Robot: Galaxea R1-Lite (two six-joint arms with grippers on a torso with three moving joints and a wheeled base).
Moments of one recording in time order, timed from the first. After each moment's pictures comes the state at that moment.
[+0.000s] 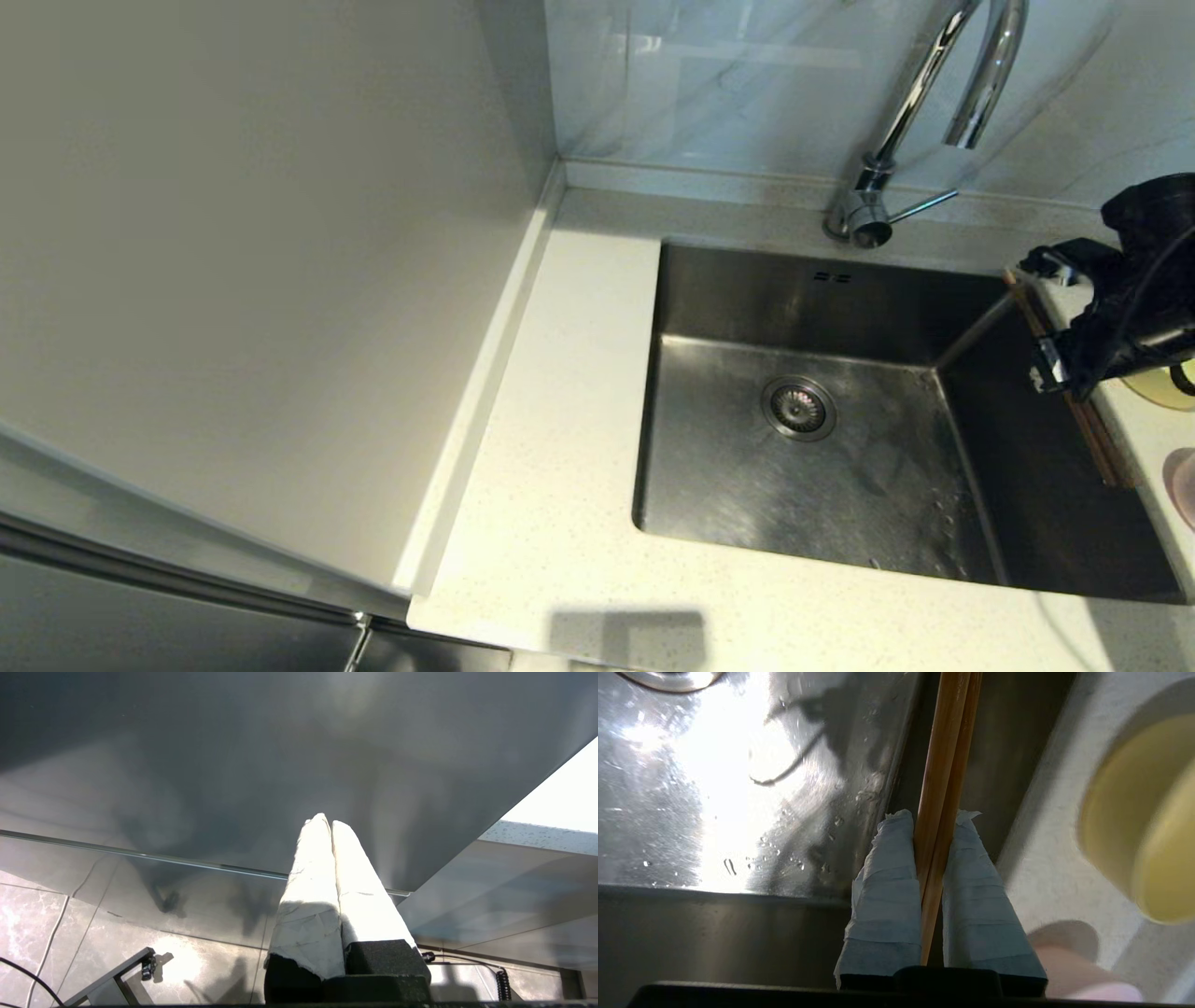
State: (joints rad) left arm 0.00 0.00 0.00 0.00 0.02 -0.03; right arm -0.17 1.86 -1.54 0.48 -0.18 -0.28
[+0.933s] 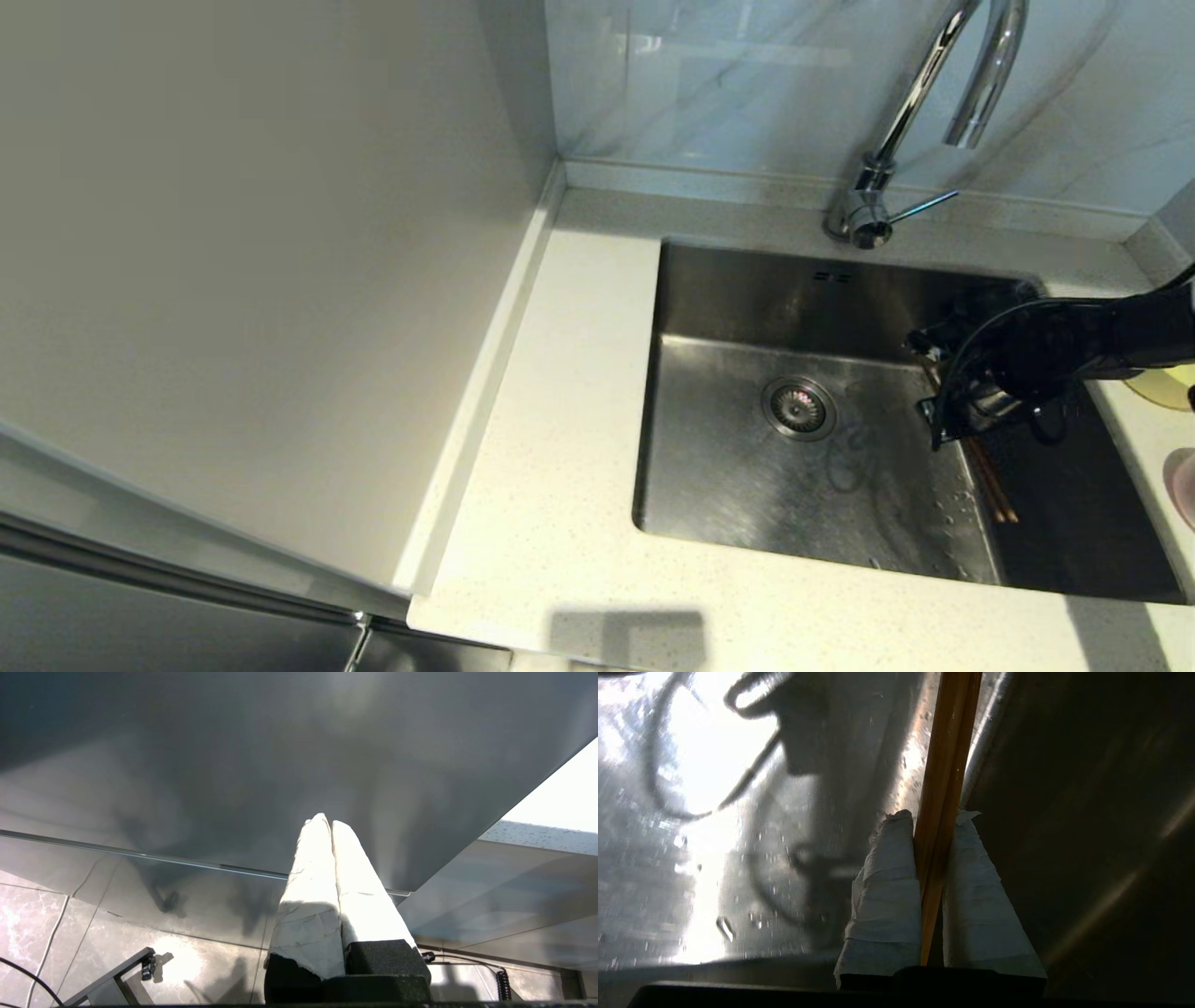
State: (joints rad) left arm 0.00 0.00 0.00 0.00 0.02 -0.03; right arm -0.07 2.19 -1.55 0.30 -0.31 -0.20
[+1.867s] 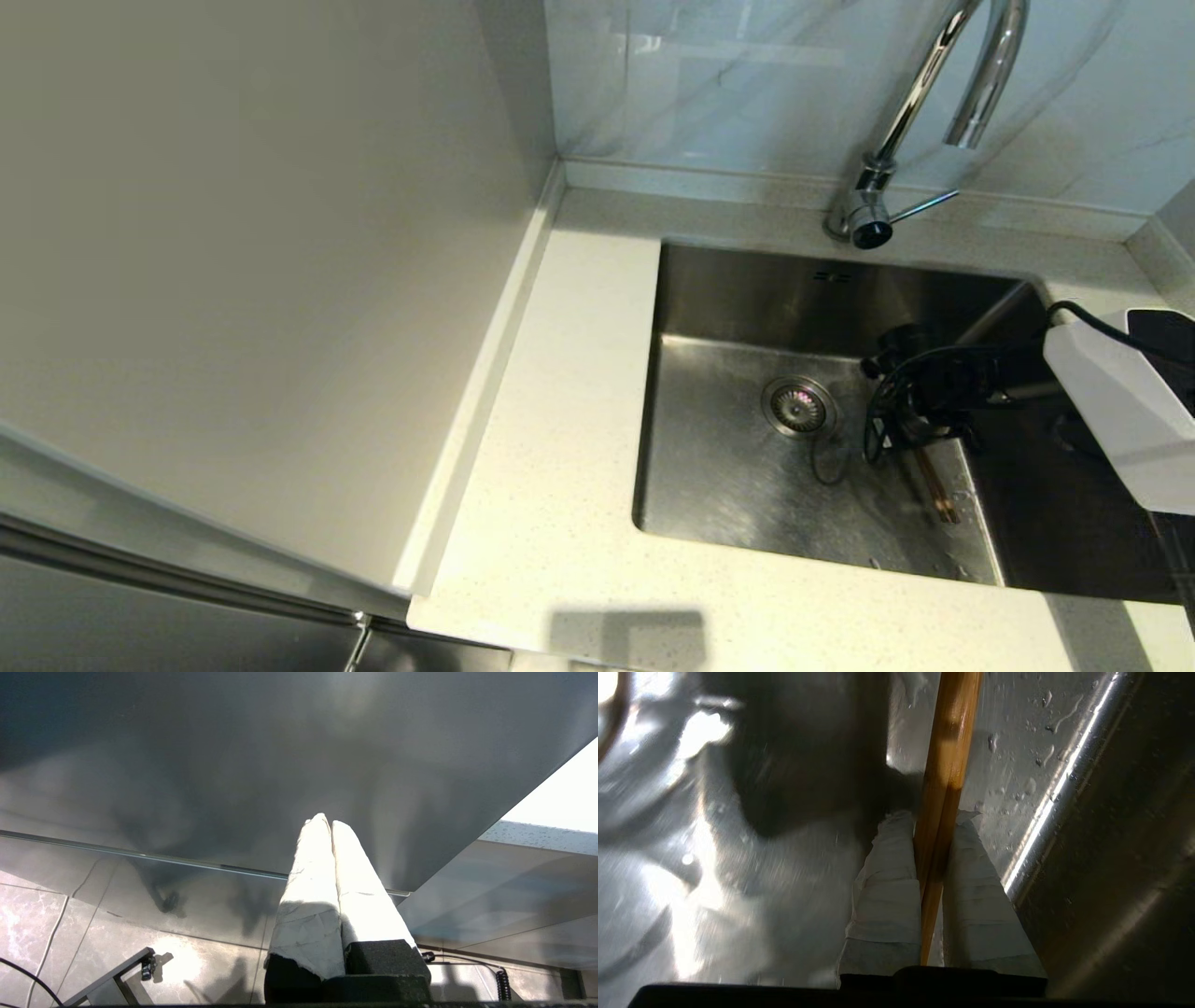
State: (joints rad) left arm 0.00 0.00 0.00 0.00 0.02 -0.03; right arm -0.05 2.49 -1.78 0.22 -0.42 -0.16
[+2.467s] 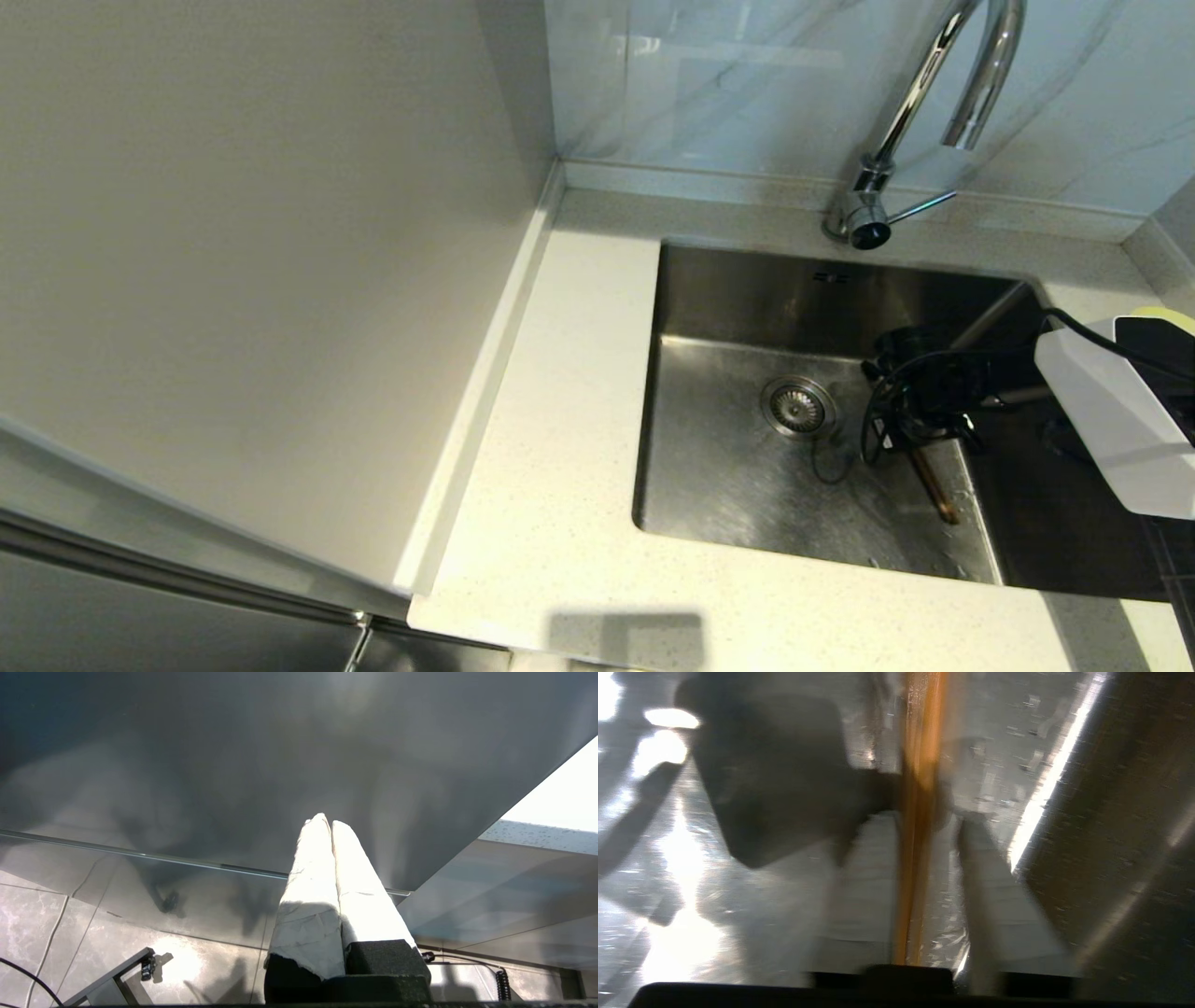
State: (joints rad) left arm 0.00 0.00 0.00 0.00 0.02 -0.03; right arm -0.05 2.53 -1.81 0.22 -0.45 -0.16
